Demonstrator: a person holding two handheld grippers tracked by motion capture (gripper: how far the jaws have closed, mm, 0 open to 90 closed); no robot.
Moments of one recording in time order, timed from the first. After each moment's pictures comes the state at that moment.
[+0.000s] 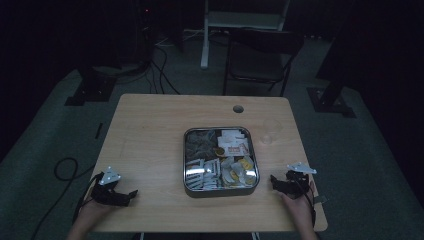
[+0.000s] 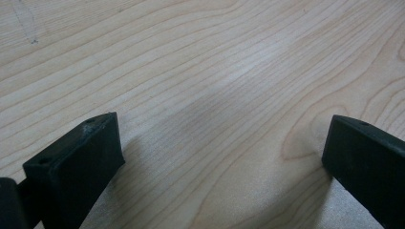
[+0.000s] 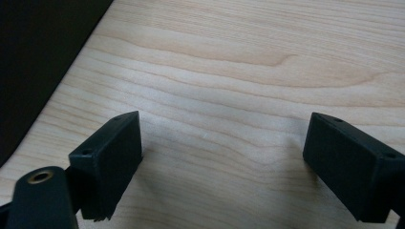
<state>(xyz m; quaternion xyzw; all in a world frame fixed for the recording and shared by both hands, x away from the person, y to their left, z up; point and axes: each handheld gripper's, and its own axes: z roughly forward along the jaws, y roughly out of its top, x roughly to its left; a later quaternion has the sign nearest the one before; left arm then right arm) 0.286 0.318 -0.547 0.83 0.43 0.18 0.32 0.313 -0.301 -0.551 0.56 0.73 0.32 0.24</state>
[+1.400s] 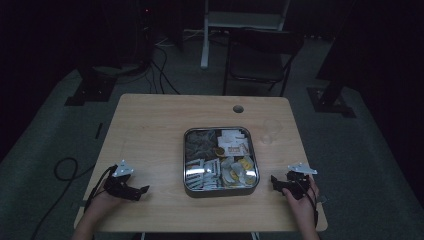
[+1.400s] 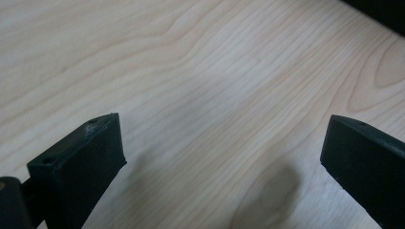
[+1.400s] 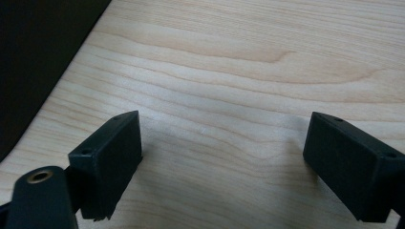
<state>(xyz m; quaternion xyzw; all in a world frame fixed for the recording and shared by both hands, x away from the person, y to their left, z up) 0.306 0.282 -0.532 0.84 0.39 0.15 0.33 0.311 -0.303 -0.550 0.56 0.73 0.32 0.24</state>
